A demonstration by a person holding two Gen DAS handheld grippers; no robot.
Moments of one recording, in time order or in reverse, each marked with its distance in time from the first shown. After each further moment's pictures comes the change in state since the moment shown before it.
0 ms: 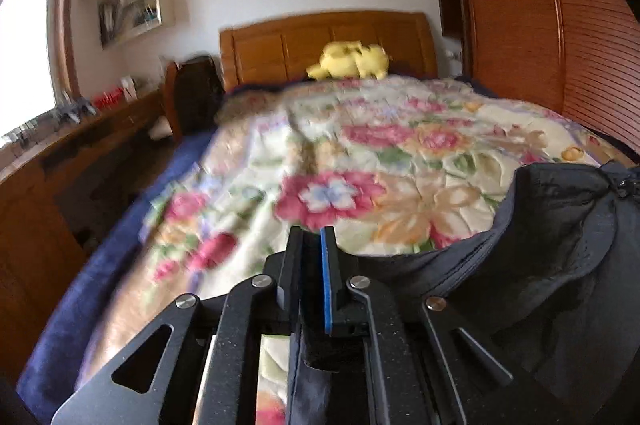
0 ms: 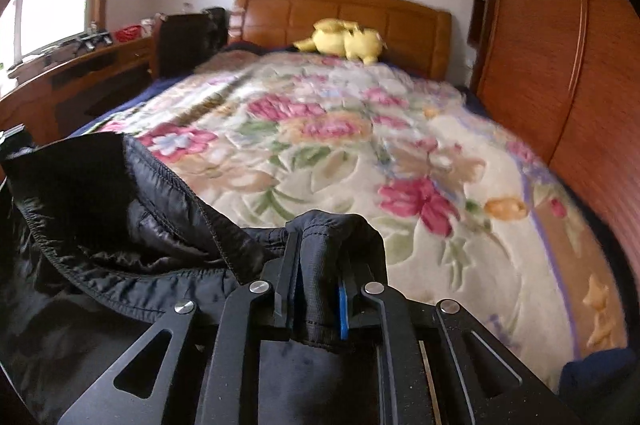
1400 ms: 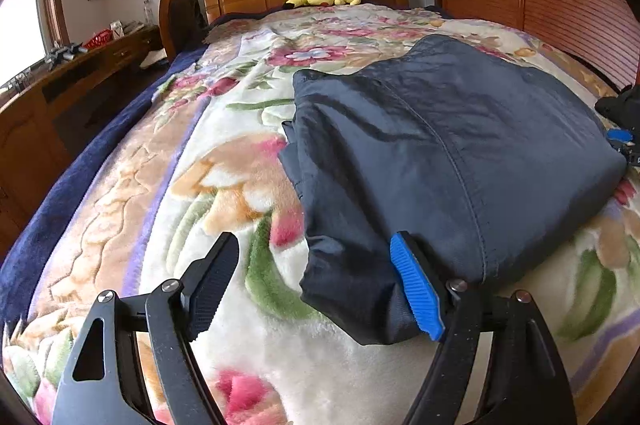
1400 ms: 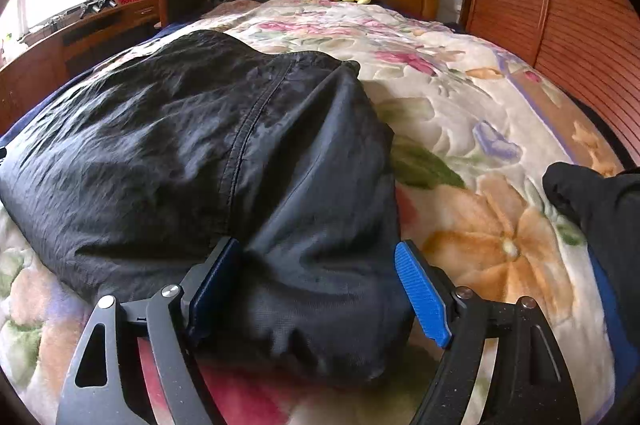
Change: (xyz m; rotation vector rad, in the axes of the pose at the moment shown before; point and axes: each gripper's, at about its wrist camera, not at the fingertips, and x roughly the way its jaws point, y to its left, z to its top) left arm -0.114 0.008 -0.186 0.055 0.176 -0.046; right arm -0.143 0.014 -0.170 -0.001 0.089 -0.018
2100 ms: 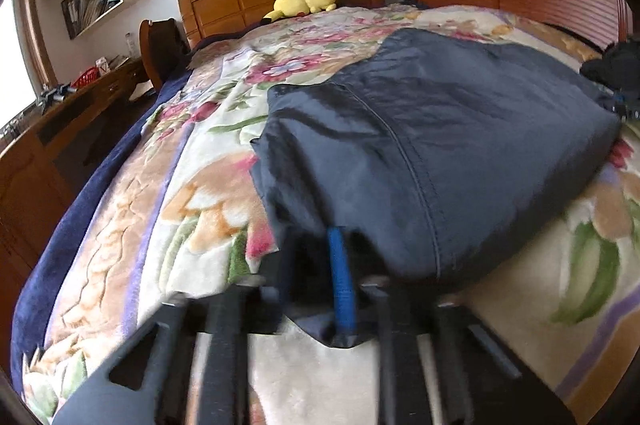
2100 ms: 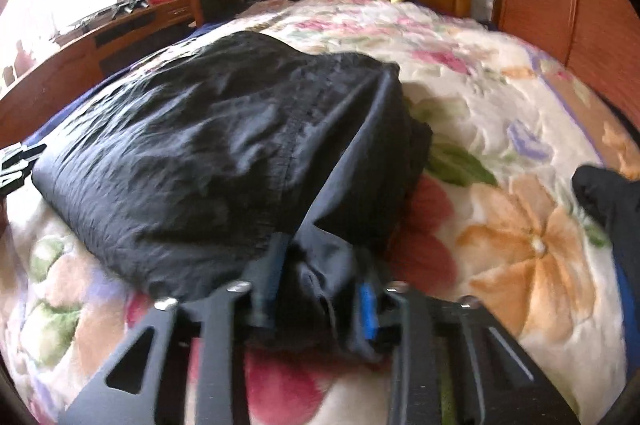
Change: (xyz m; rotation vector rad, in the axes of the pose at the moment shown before) left arm -0.007 -0.027 0.001 0.131 -0.029 0.011; right arm -0.008 0.005 -0.003 -0.033 -0.013 0.125
